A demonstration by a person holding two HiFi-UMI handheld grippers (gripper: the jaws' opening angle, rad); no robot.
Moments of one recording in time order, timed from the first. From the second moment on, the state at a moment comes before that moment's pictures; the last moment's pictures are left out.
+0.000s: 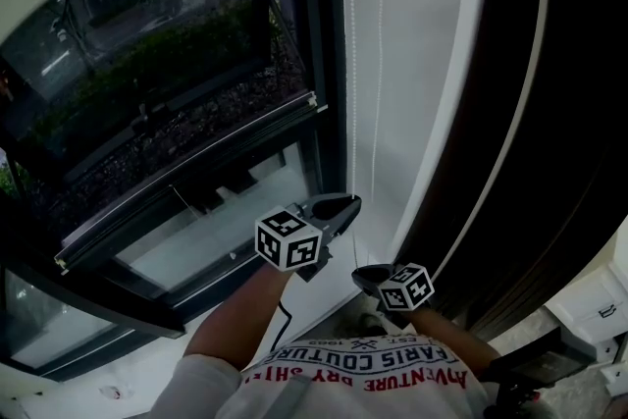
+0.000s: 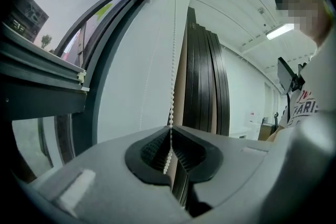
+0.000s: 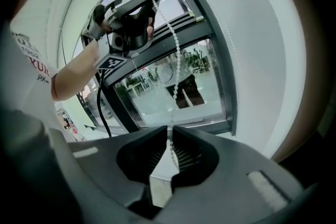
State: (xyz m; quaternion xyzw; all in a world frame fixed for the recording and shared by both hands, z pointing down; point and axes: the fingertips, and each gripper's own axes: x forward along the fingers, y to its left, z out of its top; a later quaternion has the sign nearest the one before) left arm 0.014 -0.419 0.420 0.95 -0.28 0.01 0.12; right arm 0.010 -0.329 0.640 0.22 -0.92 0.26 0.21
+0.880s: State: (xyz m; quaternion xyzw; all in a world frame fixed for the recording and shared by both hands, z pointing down) left arm 0.015 -0.388 0.418 0.96 -0.27 0.05 0.07; right arm 0.036 -0.395 0.263 0.22 -0.97 0.04 -0.05
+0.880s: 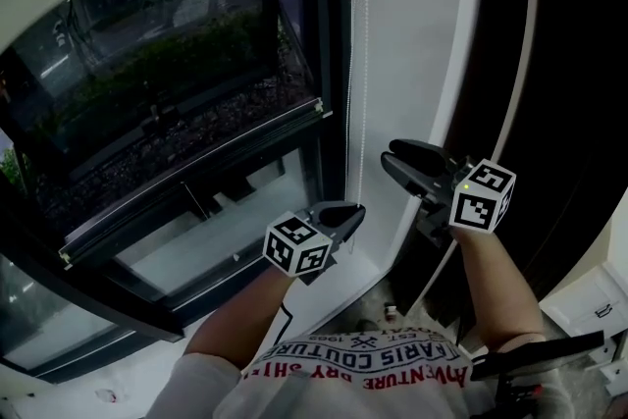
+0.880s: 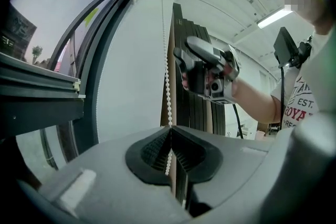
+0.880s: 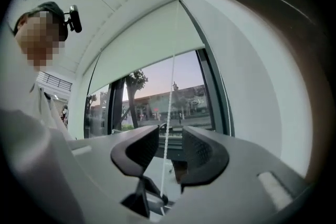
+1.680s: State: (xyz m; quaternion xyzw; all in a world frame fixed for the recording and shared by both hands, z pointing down) left arm 0.036 -0.387 0.419 0.96 -0.25 0.05 0.08; right arm 0.002 -0.422 0.209 0.20 -0.98 0.04 -0.06
